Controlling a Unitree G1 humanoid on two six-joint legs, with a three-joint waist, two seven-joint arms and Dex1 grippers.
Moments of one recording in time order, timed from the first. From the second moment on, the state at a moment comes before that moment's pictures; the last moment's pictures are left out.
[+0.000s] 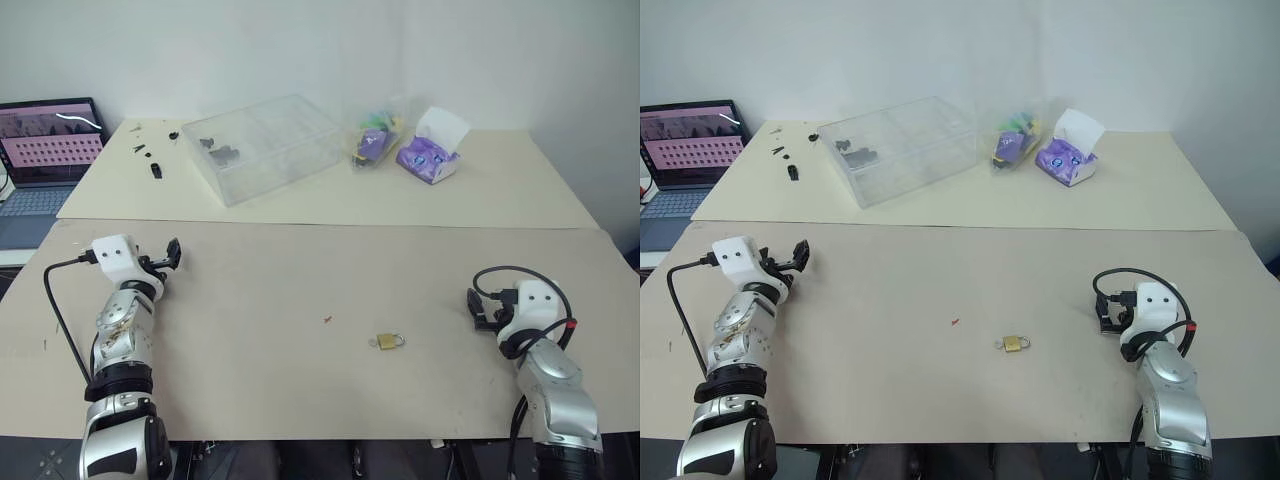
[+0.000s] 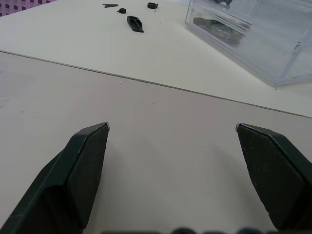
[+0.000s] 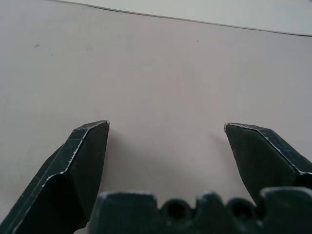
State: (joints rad) left arm -0.47 0.42 0.41 0.60 -0.32 0.02 -0.26; right arm -0.03 -0.37 -0.30 -0.07 0.17 0.34 0.18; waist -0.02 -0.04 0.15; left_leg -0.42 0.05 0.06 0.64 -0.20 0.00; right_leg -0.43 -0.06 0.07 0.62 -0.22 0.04
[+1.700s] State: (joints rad) left arm -0.14 0.75 -0.04 -0.30 -0.50 0.31 -1.16; right arm -0.26 -0.79 0.26 -0.22 0.22 0.26 1.17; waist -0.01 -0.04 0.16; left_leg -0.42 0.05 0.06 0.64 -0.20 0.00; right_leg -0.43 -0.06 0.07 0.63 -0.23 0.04
